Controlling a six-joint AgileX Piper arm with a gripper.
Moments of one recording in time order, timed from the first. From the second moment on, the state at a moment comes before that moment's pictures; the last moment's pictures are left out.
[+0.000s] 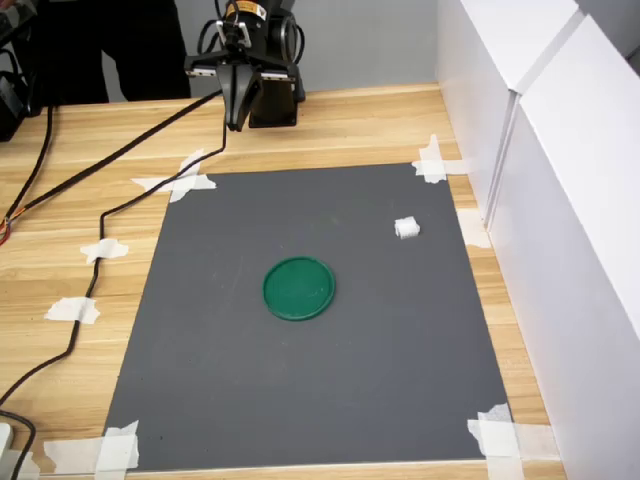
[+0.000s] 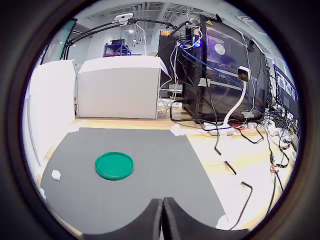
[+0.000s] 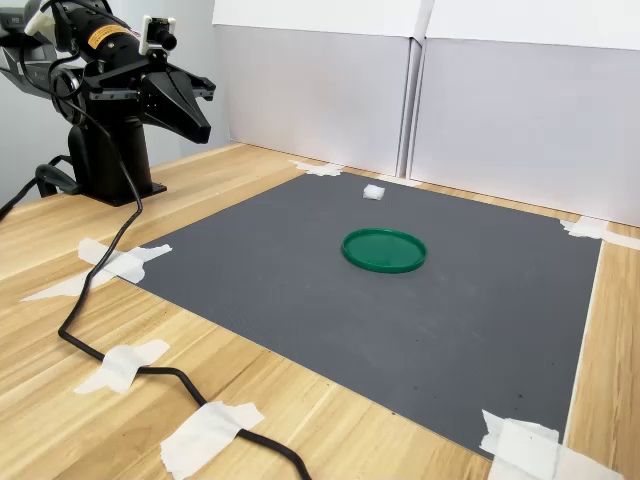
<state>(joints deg) -6.8 -0.7 -0.5 2.6 20.0 -8.9</state>
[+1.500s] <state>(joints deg) -6.8 52.7 -45.0 6.4 55.9 -17.4</state>
